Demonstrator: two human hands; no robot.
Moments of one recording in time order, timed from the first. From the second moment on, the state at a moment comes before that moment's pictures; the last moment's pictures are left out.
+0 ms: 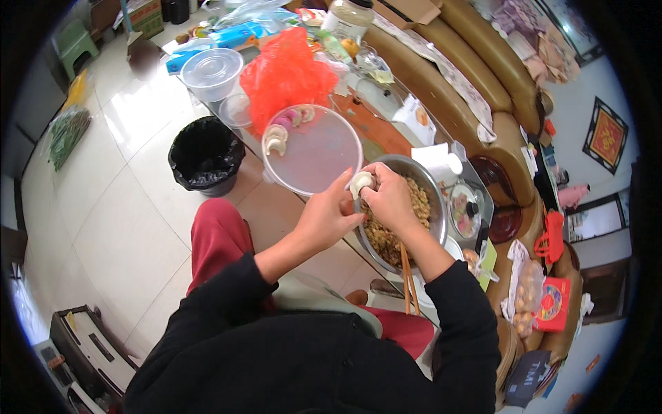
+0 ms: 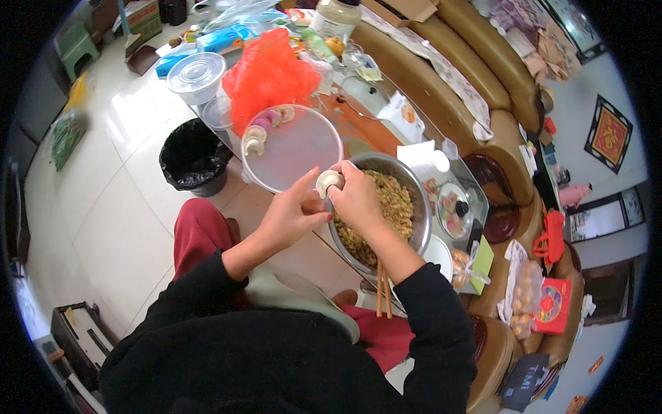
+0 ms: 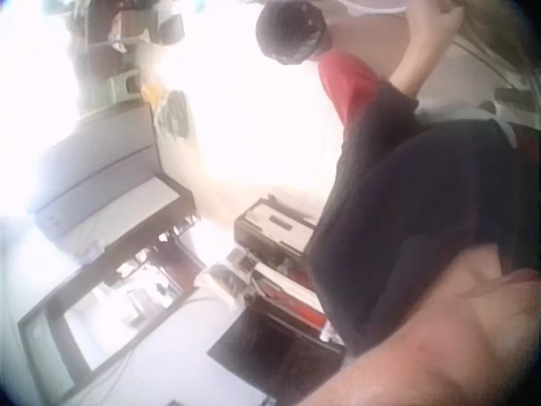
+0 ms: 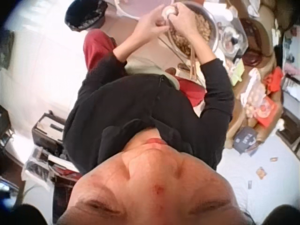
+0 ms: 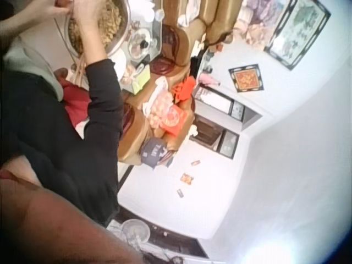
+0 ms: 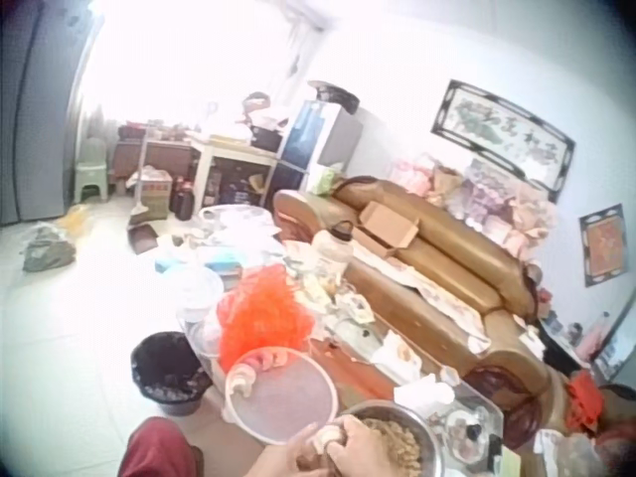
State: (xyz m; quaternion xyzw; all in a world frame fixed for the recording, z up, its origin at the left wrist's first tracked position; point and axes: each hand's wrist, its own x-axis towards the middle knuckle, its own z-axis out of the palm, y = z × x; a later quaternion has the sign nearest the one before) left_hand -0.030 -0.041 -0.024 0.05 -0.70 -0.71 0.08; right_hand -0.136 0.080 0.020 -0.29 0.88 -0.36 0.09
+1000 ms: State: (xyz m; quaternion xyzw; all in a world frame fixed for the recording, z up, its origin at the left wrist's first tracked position) left_hand -0.050 -0.167 -0.159 0.27 -0.56 -0.75 0.21; right_hand -0.194 0.038 0.059 -0.41 0.83 -0.33 0.18
